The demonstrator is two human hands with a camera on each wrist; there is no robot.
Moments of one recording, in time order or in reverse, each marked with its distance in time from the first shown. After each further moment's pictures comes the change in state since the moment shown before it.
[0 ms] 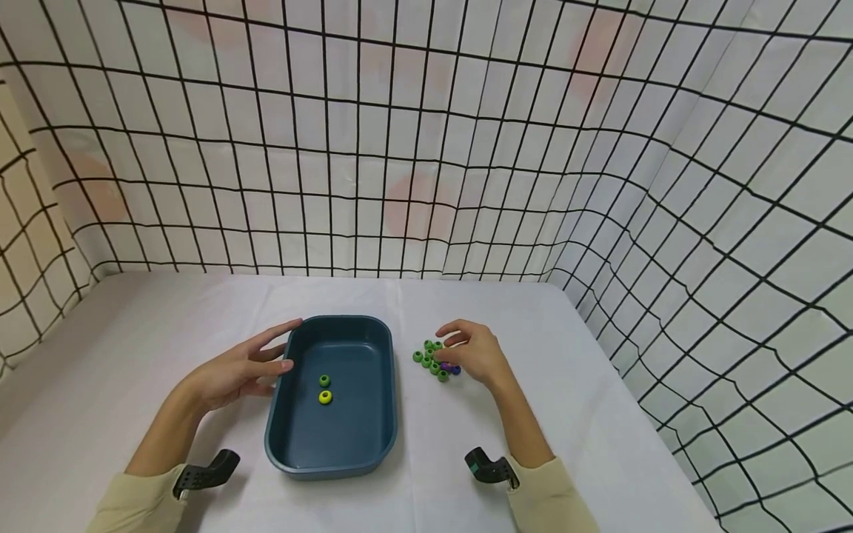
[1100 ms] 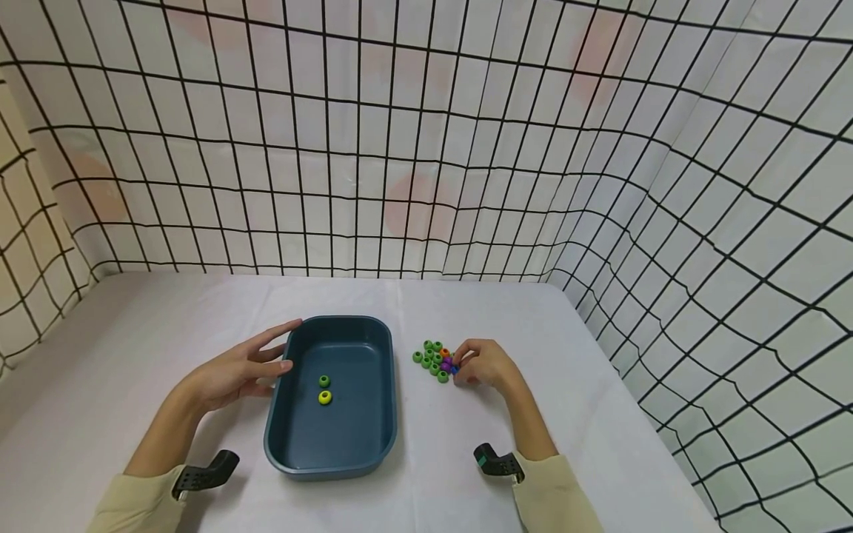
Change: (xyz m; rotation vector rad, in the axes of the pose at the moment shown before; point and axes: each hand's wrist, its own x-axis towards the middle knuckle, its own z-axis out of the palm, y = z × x) left_hand -0.001 0.001 0.000 0.002 -0.009 0.017; right_hand 0.018 0.046 -0.009 -0.041 -0.140 0.161
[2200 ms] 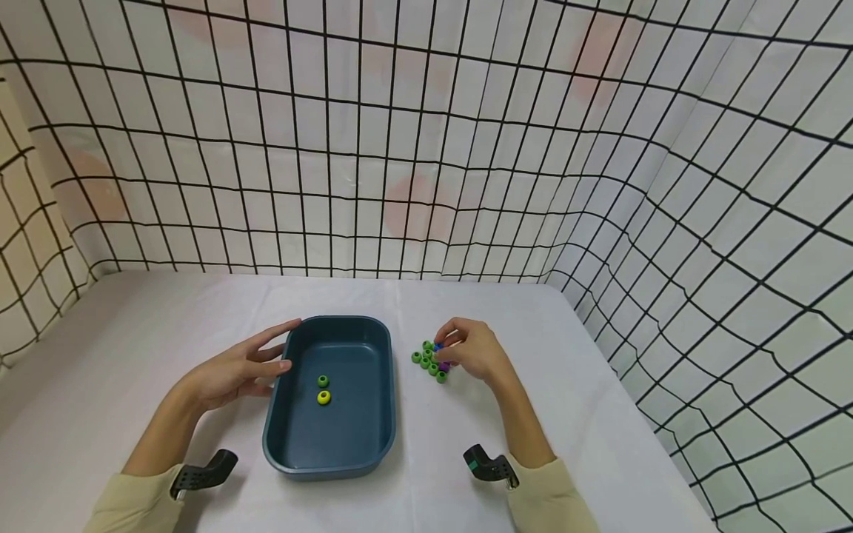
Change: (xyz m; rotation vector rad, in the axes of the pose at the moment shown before) left_hand 0.000 -0.001 -0.001 -0.017 0.014 -0.018; right_hand -0.028 -0.055 0.004 0.044 0.065 -0.170
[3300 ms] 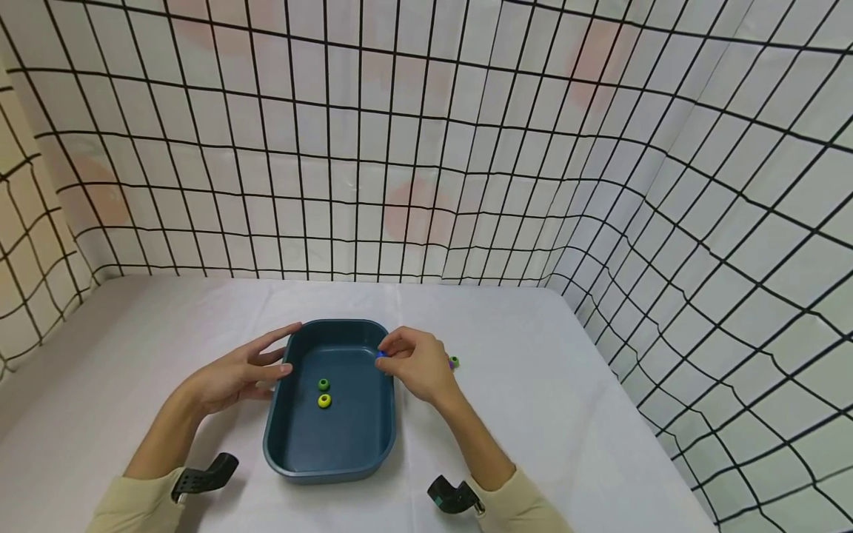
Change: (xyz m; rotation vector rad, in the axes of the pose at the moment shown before) left_hand 0.000 -0.001 0.000 0.024 0.003 0.002; right_hand -0.015 -0.036 0.067 0.081 0.012 -0.285
